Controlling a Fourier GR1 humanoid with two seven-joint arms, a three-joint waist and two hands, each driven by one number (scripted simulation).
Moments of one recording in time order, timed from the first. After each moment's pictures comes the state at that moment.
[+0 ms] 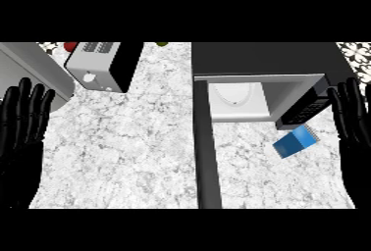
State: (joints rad) left arm 0.01 0.11 0.00 -2.10 -0.05 0.00 -0.03; right arm -0.01 -0.10 0.00 -2.10 0.00 0.01 -0.02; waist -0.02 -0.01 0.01
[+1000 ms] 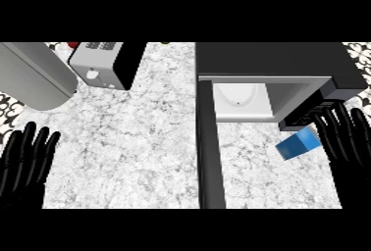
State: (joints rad) left arm 0.31 0.03 -0.04 -2.21 0.08 -0.06 -0.01; right arm 0.13 -0.07 -0.01 -2.11 -0.24 0.18 0.01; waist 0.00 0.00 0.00
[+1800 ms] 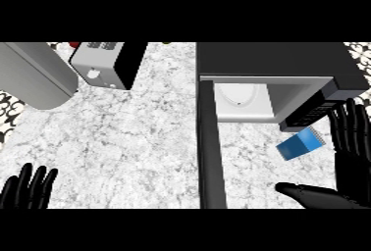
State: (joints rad) left arm 0.60 0.01 -0.13 -2.26 0.05 -0.13 -0.19; right arm 0.12 -0.03 -0.09 -1.95 0.00 0.03 -0.15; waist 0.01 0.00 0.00
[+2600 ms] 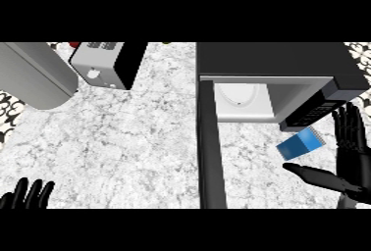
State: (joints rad) left arm 0.69 0.02 -0.14 -2.28 0.04 -0.17 -0.26; right arm 0.04 -0.10 -0.23 -1.58 0.02 0.01 -0.37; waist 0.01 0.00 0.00
